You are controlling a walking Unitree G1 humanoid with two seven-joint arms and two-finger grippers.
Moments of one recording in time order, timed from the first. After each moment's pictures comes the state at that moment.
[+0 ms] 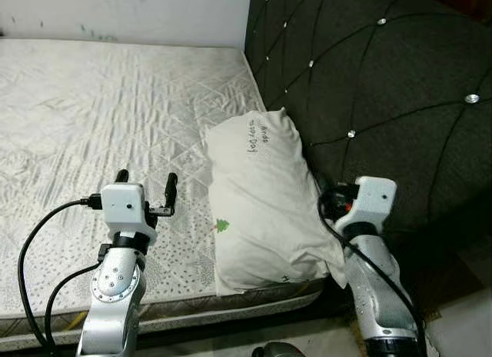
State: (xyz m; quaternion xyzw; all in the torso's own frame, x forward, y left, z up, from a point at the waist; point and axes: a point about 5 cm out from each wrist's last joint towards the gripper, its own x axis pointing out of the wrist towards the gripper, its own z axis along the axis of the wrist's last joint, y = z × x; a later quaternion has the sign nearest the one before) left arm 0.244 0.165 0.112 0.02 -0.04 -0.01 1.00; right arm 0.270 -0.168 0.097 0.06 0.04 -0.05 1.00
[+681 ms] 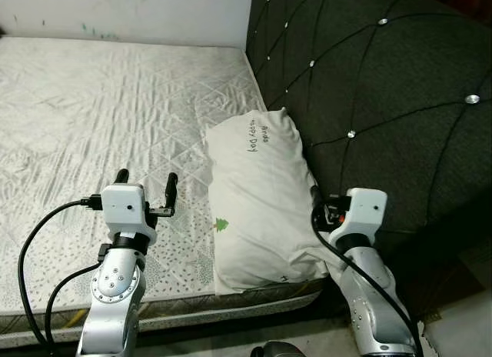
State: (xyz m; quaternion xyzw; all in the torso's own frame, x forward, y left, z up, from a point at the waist) left arm 0.244 0.167 0.112 0.02 -0.05 -0.01 1.00; right arm 0.255 -0.154 0.092 0.07 0.06 -0.02 1.00
